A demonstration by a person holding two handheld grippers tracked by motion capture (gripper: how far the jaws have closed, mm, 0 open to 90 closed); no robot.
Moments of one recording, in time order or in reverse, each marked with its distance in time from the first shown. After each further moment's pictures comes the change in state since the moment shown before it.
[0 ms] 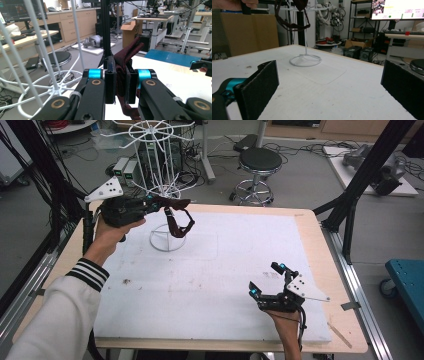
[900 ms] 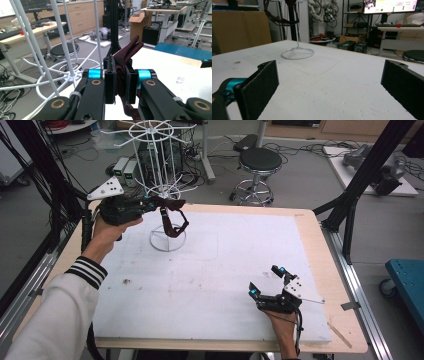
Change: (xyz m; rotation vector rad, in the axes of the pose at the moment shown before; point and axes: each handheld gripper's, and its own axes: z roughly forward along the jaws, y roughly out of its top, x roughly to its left) left arm 0.013 -0.007 0.001 0.066 0.055 0.000; right arm -0.006 -0.024 0.003 0.017 -0.054 0.021
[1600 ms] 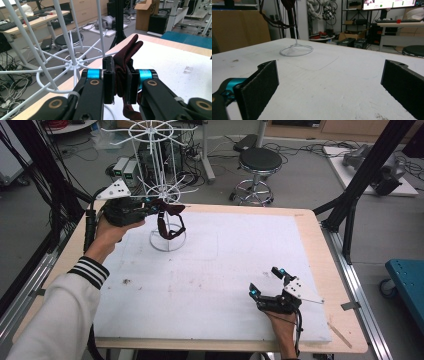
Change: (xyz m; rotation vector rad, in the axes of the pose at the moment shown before) left arm -0.003 -0.003 0.008 0.084 0.048 0.009; right arm -0.003 -0.007 0.000 0.014 -0.008 0.017
